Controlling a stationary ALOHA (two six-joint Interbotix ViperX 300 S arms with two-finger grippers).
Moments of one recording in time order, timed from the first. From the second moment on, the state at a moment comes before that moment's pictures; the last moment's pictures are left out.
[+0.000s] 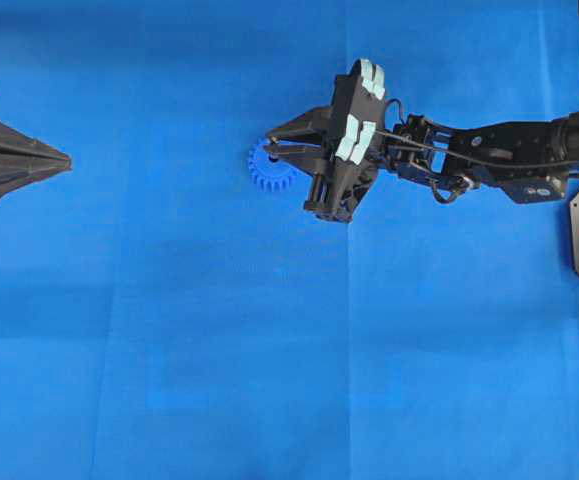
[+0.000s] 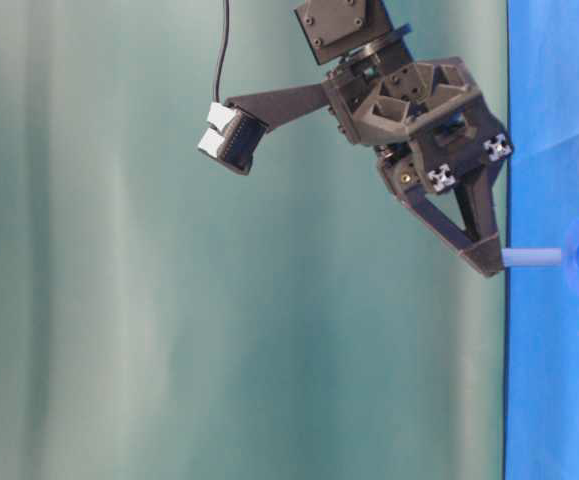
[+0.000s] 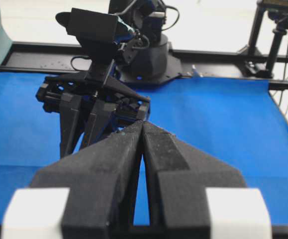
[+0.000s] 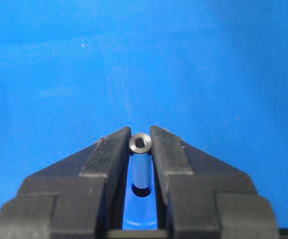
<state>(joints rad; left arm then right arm) 0.00 -0.98 1.19 0.00 -0.28 -0.04 -0.13 0.11 0.73 0.27 -0.48 -0.06</state>
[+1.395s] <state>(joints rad) 0.00 -0.98 1.19 0.00 -0.28 -0.04 -0.13 0.21 0.73 0.27 -0.52 -0.06</state>
